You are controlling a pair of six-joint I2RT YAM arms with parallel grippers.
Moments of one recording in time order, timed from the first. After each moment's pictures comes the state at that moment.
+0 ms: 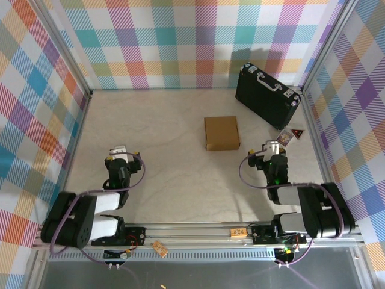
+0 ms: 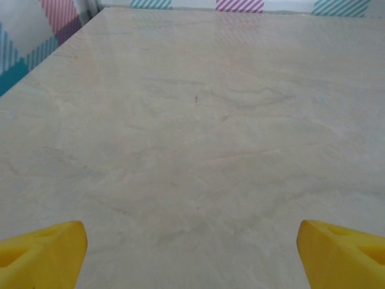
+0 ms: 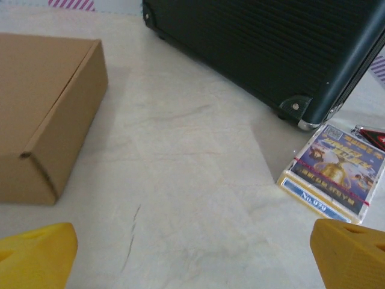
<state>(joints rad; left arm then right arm) -0.12 1.32 0.14 0.81 -0.30 -0.11 0.11 1.37 0.16 0.87 0.10 -0.04</state>
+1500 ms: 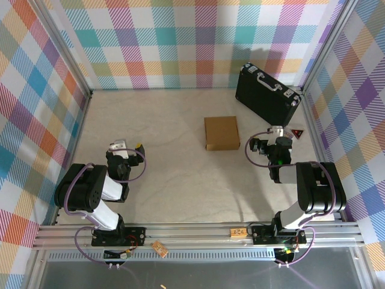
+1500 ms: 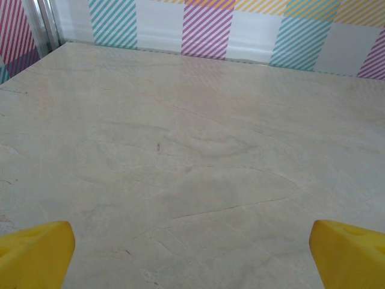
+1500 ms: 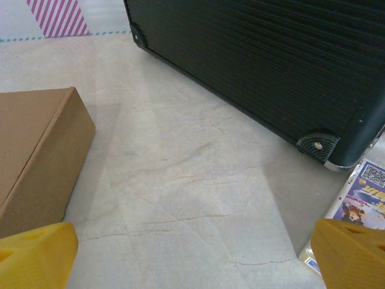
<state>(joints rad) -0.06 1.60 0.17 1.21 -0.14 -0.13 0.00 1.55 0.41 0.76 -0.08 0.04</state>
